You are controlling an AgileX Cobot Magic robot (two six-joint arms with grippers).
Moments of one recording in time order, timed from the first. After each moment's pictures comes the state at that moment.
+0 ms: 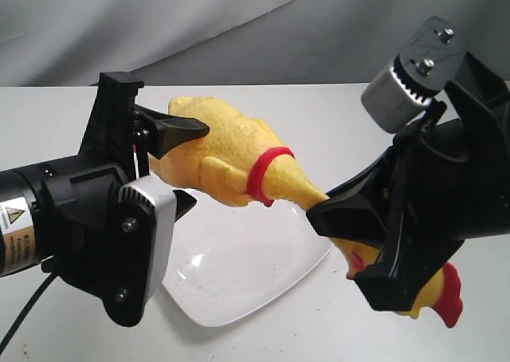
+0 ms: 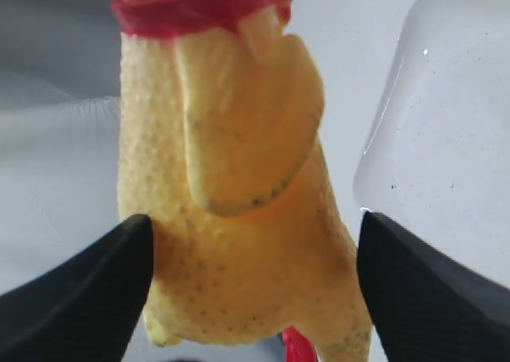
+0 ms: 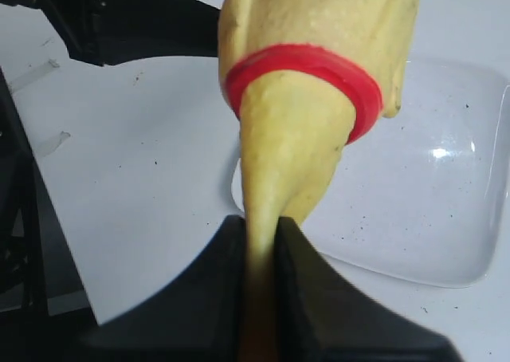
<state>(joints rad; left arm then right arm) -0.73 1.15 -0.60 1.75 0.15 -0.31 0.63 1.08 -0.86 0.54 0.74 -0.59</state>
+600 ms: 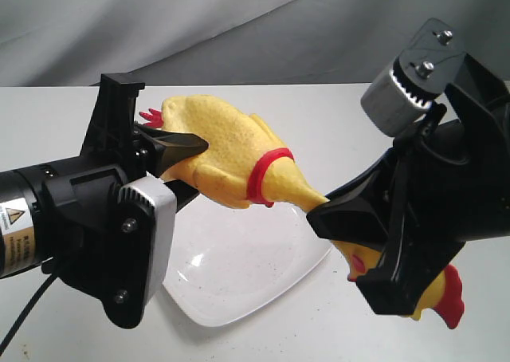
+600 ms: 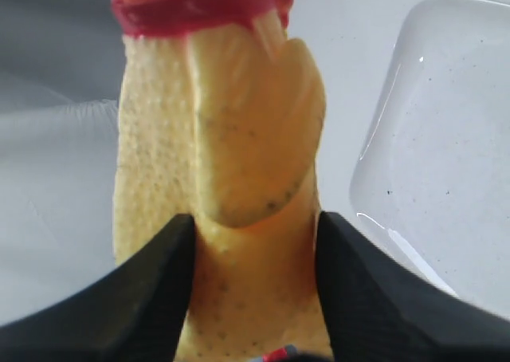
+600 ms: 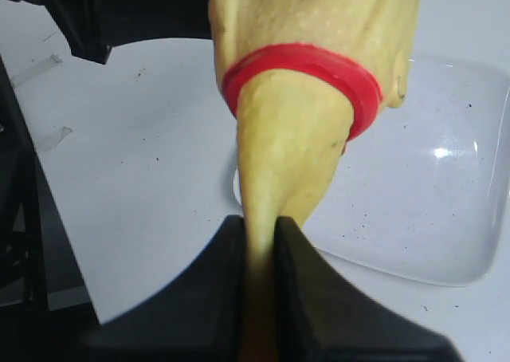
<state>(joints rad) -0.73 1.15 -0.60 1.75 0.14 -0.31 0.63 1.08 -0.86 0.54 0.75 -0.60</state>
